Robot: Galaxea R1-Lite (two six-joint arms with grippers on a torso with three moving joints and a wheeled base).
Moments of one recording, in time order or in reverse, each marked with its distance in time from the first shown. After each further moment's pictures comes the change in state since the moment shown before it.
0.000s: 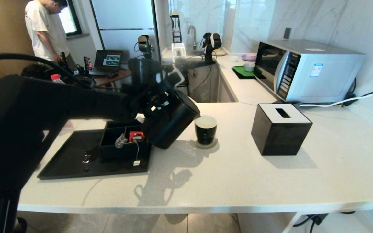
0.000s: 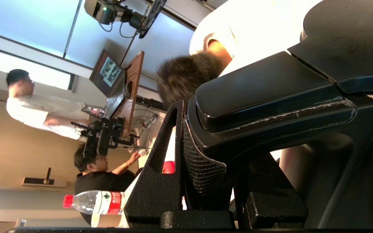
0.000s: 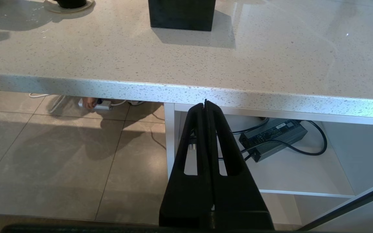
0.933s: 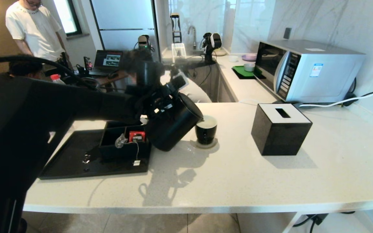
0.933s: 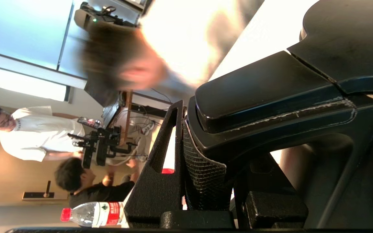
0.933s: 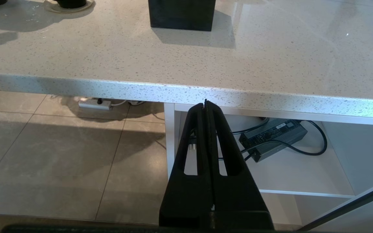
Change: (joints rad) left arm -0.015 0.018 -0.021 0.029 -0.025 0.029; right arm 0.000 0.000 0.000 0.000 0.000 0.000
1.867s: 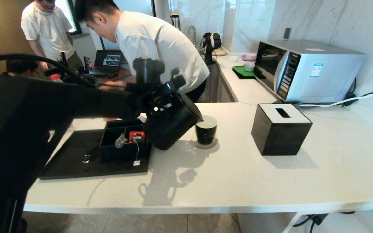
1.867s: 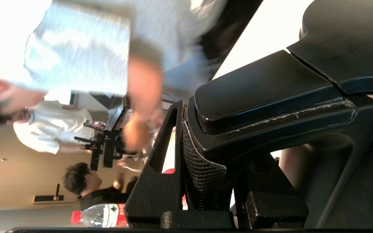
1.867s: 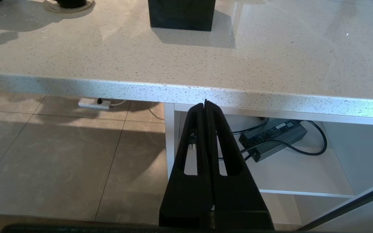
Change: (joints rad) left arm 0.002 0.002 -0.035 0.041 -0.002 0.042; right arm 0.000 0.000 0.000 0.000 0.000 0.000
